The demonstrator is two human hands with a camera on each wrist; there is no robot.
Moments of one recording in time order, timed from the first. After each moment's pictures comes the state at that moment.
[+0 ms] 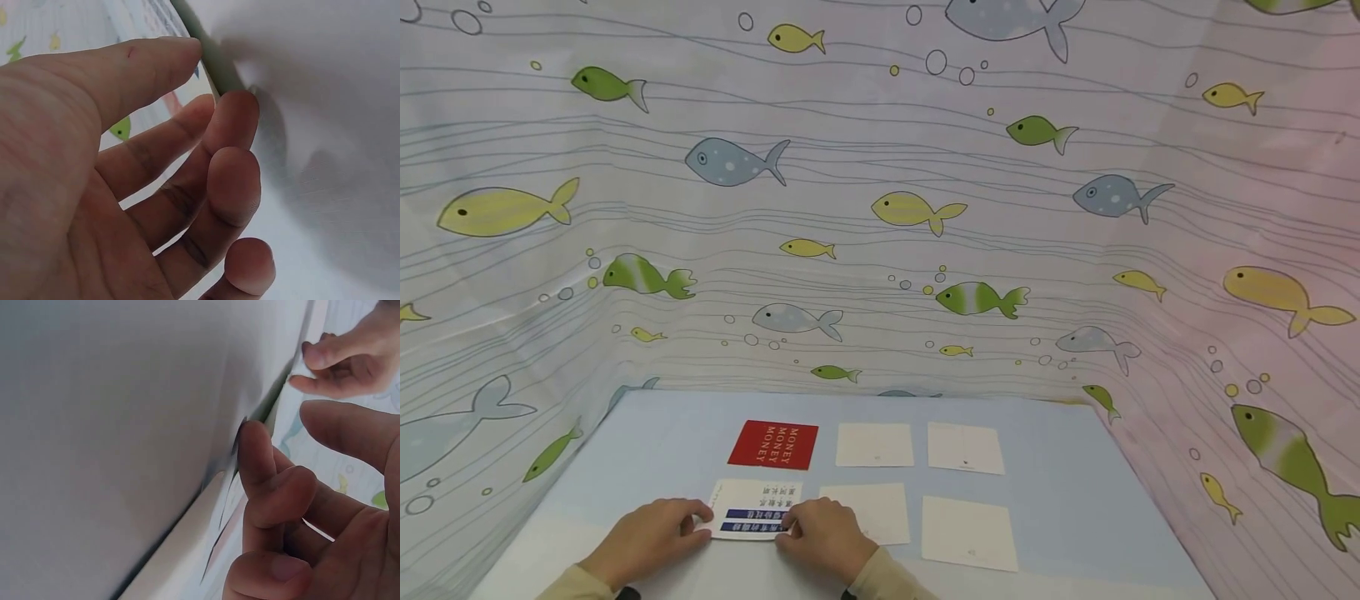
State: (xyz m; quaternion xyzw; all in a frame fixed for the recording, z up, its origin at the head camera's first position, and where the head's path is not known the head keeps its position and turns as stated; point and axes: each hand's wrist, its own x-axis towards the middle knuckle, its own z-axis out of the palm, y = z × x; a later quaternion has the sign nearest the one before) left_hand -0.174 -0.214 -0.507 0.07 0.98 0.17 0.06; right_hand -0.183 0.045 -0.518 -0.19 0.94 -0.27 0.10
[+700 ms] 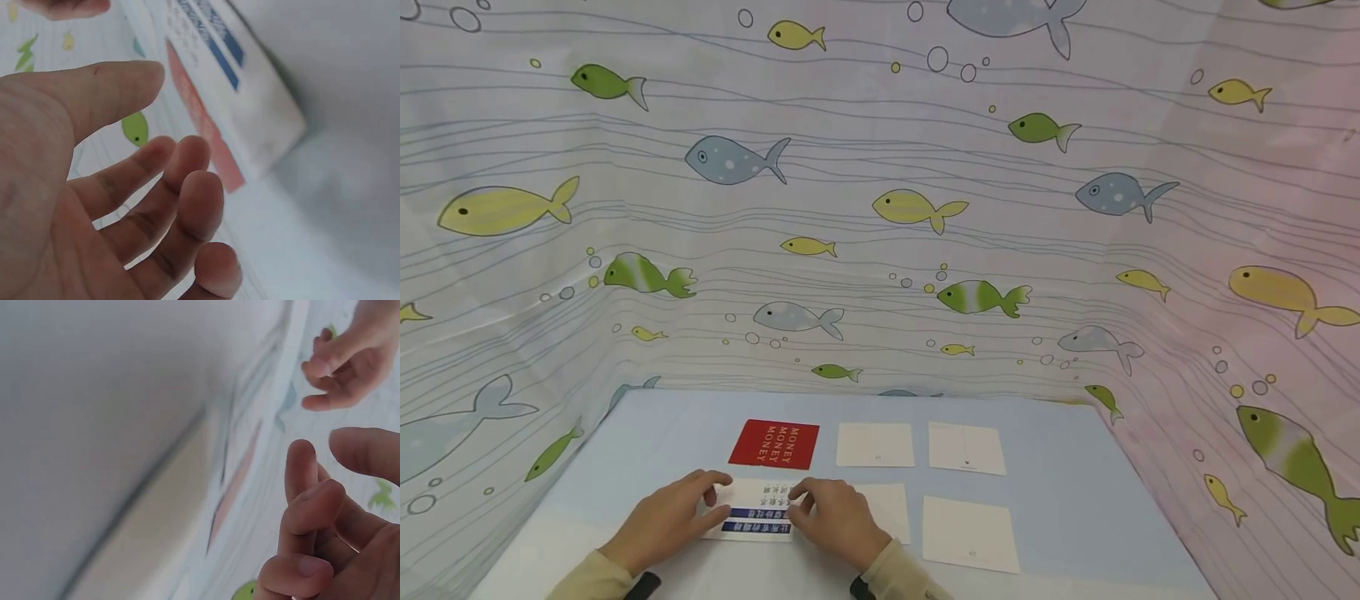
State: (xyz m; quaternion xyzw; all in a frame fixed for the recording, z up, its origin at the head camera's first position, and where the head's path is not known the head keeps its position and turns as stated) left_hand -0.186 -0.196 -0.501 0.08 0.98 0.18 -0.02; right_hand -0.194 0.063 -0.510 -0.18 0.92 -0.35 0.06
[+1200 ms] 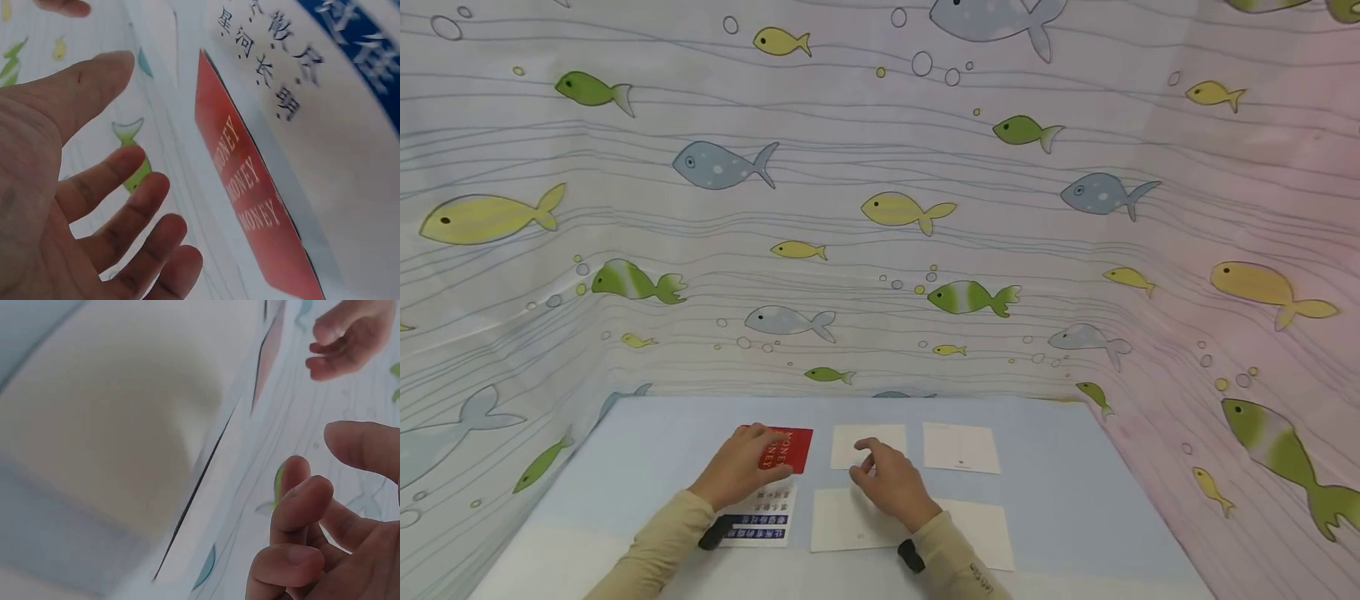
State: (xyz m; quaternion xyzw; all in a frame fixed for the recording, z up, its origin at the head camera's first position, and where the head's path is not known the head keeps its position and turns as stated) left_hand -0.257 -0.130 -0.507 0.19 0.95 0.21 -0.10; right_hand -0.234 0.150 -0.508 -0.16 0.92 -0.36 0.00
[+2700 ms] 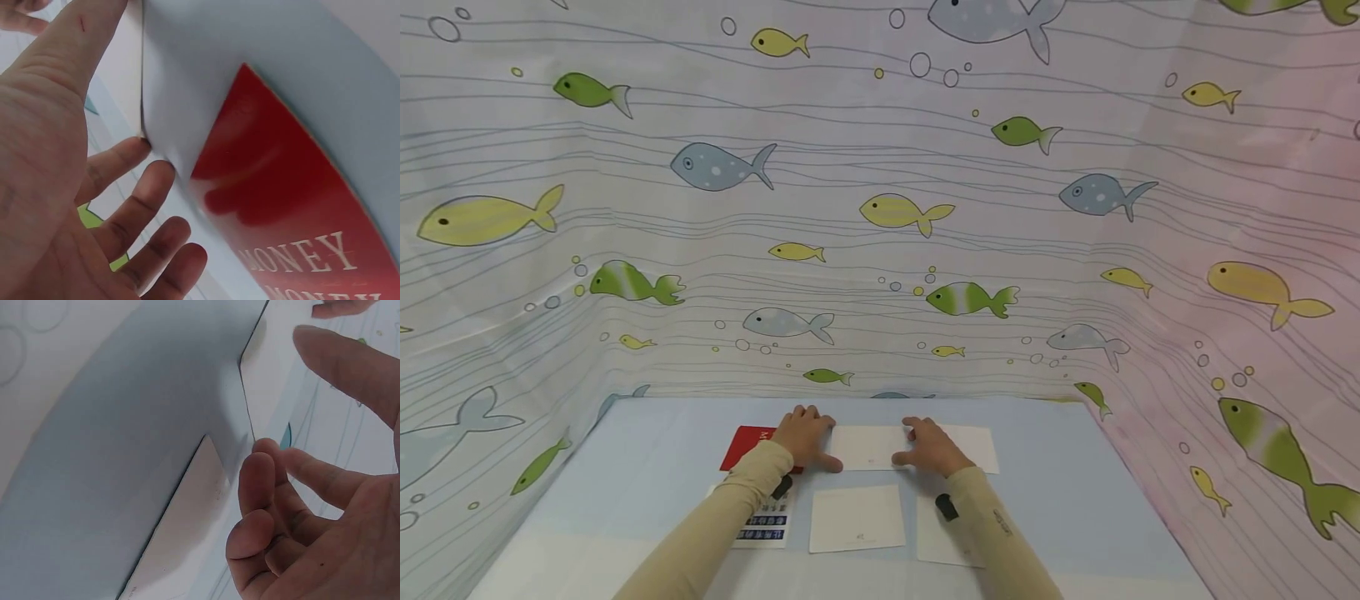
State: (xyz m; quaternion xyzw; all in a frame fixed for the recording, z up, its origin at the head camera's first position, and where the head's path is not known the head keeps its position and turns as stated) left_hand -0.326 -0.054 -0.523 0.22 0.97 0.08 -0.01; right_hand -0.298 0.223 -0.517 -0.10 0.94 -0.32 0.08
